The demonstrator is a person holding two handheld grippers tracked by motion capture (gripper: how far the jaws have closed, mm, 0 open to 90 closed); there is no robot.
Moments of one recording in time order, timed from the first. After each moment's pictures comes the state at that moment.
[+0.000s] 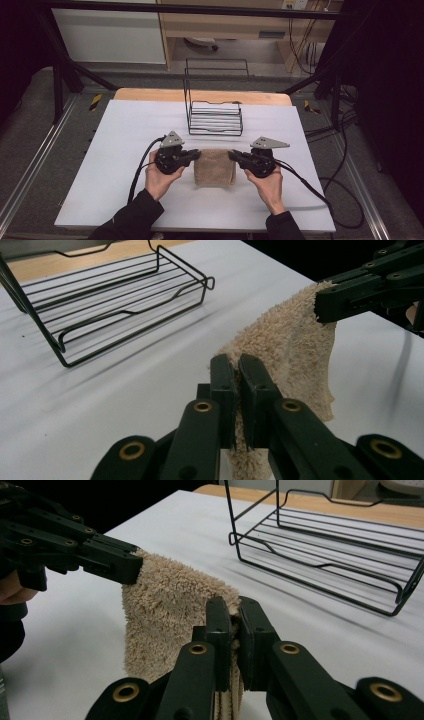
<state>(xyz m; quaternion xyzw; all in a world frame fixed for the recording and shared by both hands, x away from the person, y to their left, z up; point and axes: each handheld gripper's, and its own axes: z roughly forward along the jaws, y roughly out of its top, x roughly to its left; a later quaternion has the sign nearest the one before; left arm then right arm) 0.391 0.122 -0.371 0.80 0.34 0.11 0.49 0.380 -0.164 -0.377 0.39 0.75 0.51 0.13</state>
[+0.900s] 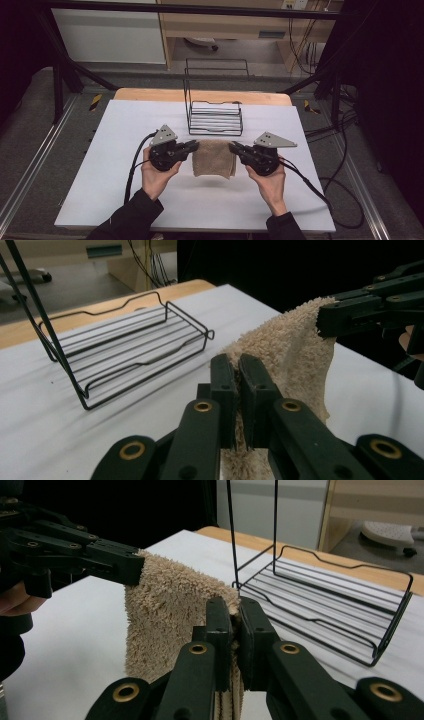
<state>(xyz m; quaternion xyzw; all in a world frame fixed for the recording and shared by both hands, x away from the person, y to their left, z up) 0.381 0.129 -0.338 0.76 0.33 0.15 0.54 0.368 -0.161 -0.343 0.36 0.73 0.55 0.18</state>
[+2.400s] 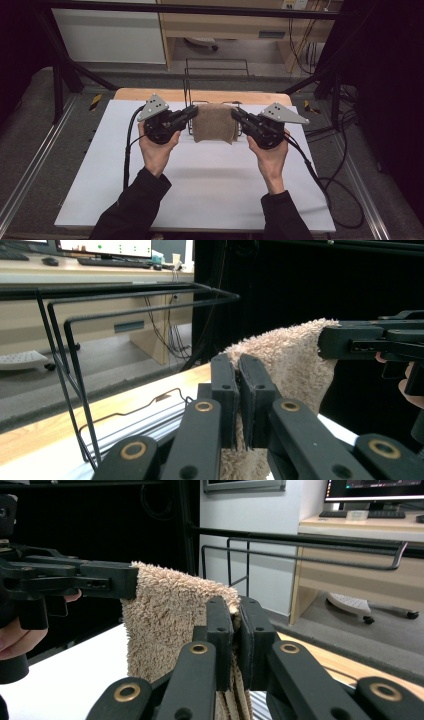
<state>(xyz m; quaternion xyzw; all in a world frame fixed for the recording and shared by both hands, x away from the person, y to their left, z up) 0.404 0.129 -0.270 0.69 0.31 0.21 0.62 0.390 -0.155 -0.269 0.33 0.68 0.60 0.26</state>
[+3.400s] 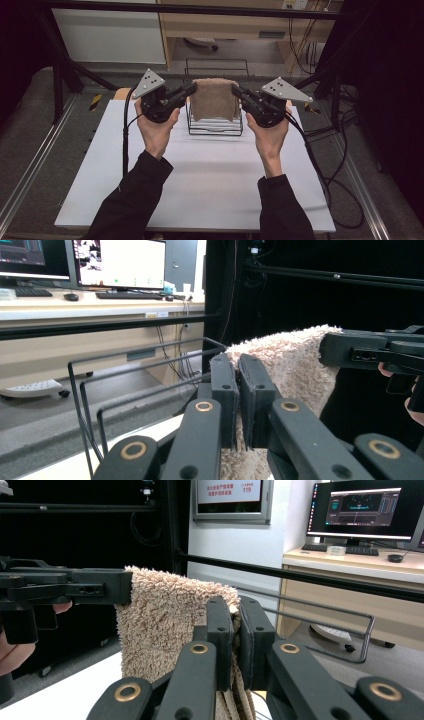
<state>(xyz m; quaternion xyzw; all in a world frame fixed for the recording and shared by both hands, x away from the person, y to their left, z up) 0.425 0.129 -0.224 0.66 0.31 0.24 0.64 0.411 -0.147 -0.223 0.32 0.65 0.62 0.30</state>
